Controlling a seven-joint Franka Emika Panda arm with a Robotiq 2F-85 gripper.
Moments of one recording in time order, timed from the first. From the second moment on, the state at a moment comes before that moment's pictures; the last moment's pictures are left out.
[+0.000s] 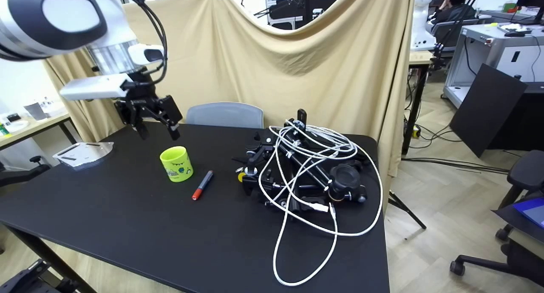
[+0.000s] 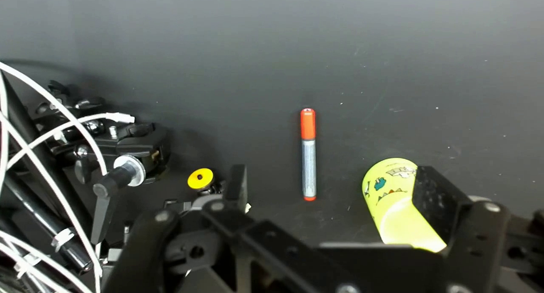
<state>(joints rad) 0.00 -0.23 0.02 -2.50 -0.04 2.32 -0.07</state>
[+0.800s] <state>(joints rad) 0.02 0.06 0.03 -2.38 -0.06 2.37 -0.12</state>
